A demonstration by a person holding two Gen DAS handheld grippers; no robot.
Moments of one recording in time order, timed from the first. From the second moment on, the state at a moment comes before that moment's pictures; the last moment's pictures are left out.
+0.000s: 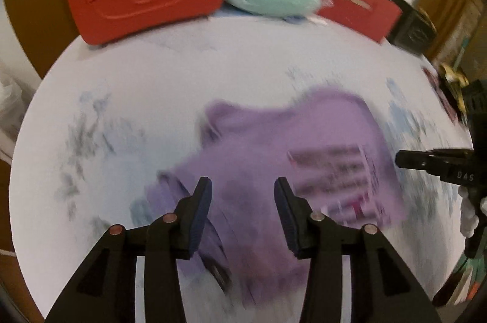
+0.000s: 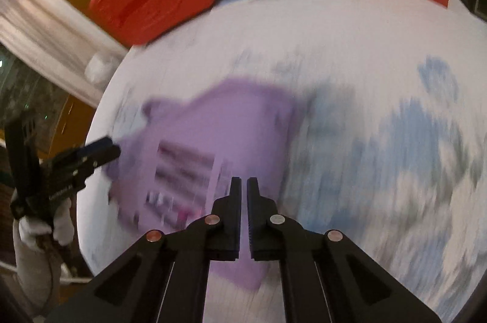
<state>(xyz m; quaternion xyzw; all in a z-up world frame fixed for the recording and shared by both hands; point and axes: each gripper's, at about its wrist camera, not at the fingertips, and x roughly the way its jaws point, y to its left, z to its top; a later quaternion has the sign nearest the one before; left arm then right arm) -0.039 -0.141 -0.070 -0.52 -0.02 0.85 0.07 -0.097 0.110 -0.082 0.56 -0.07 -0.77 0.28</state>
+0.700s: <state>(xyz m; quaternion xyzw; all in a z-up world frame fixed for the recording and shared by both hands) 0.010 -0.132 -0.091 -0.53 -0.01 0.84 0.04 -0.042 0.098 -0.095 0.56 -0.08 -0.76 0.32</state>
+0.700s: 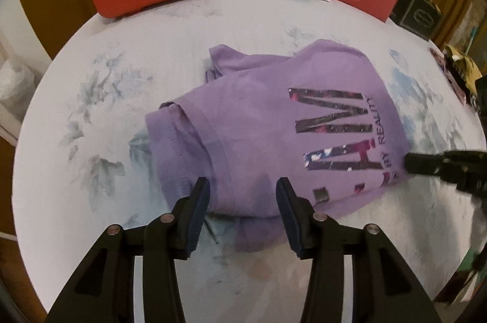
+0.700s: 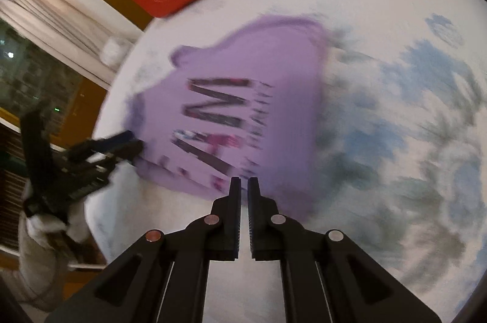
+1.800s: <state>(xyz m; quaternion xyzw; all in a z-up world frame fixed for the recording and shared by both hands) -0.008 -0.166 -0.111 -0.55 0.01 0.84 -0.01 -0.040 0.120 -0.121 0.58 -0.10 -0.76 0.28</state>
